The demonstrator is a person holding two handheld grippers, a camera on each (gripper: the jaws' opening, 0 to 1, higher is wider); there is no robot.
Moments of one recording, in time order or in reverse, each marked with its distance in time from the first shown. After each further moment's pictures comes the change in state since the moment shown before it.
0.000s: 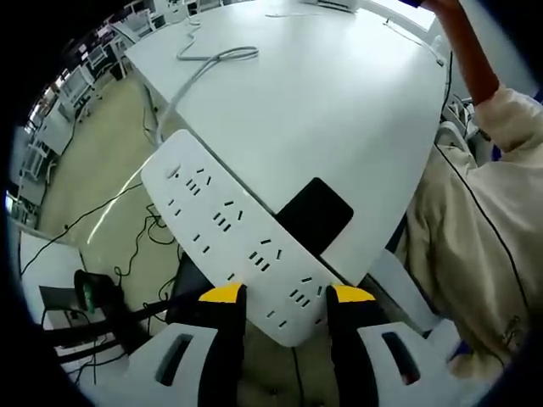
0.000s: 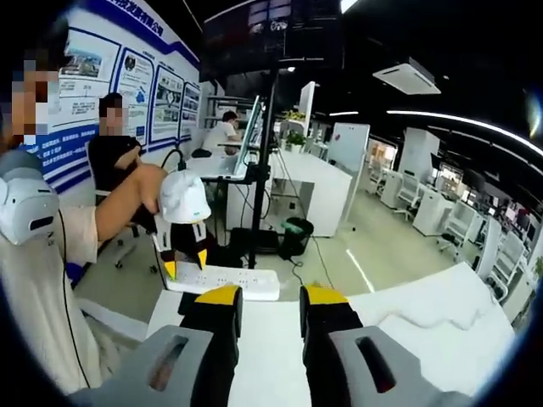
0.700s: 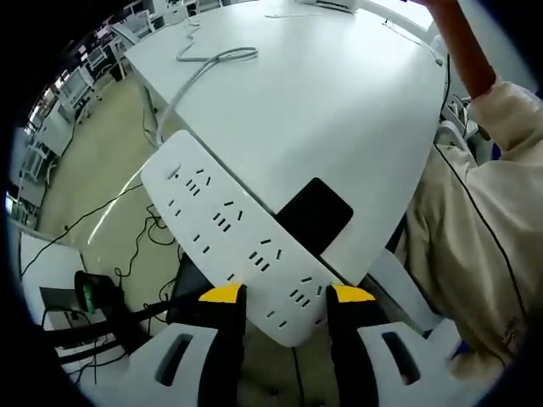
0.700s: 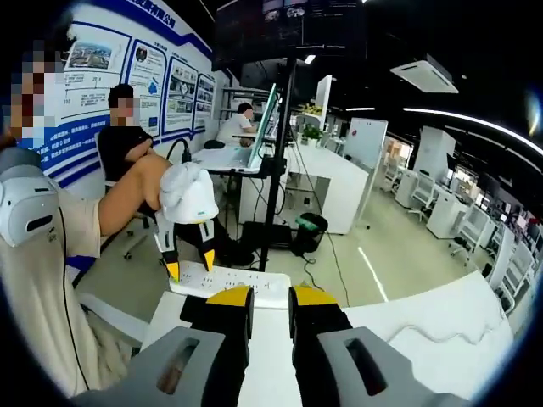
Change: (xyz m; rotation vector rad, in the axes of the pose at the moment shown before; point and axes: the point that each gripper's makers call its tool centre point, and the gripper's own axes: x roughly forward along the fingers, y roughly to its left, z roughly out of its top) left arm 0.000 0.000 0.000 0.006 0.004 0.001; right arm 0.038 0.012 0.002 -0.032 0.036 0.078
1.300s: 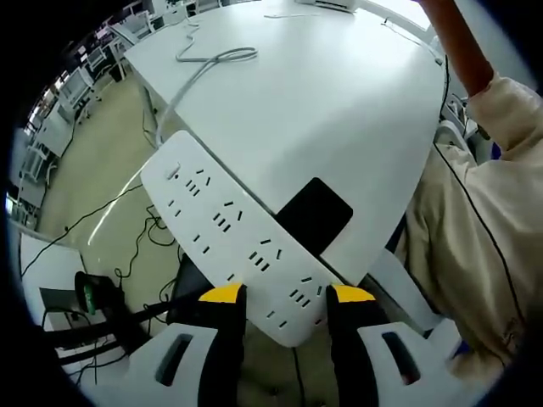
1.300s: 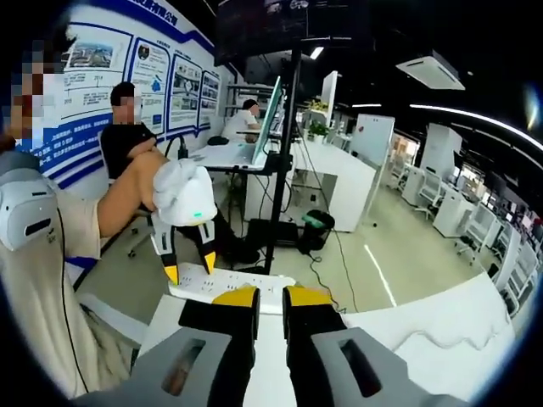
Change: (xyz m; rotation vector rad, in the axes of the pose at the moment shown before) left arm 0.000 0.000 0.000 0.006 -0.004 -0.002; right arm 0.024 0.001 0.002 -0.003 0.023 0.031
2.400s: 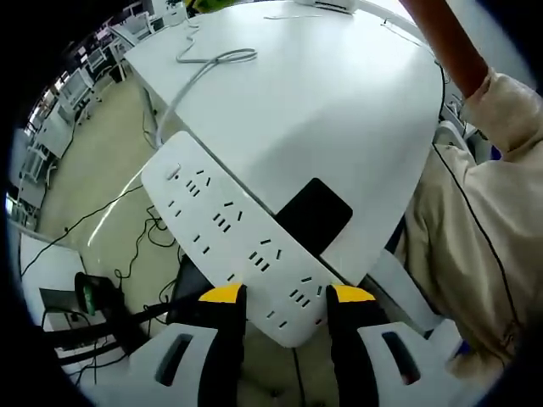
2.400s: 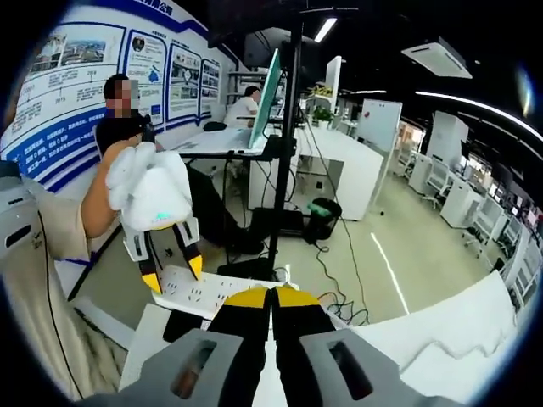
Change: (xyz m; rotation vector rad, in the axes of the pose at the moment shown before) left arm 0.000 -0.001 0.000 0.007 -0.005 -0.002; right arm 0.059 -0.010 -0.002 0.019 0.074 0.033
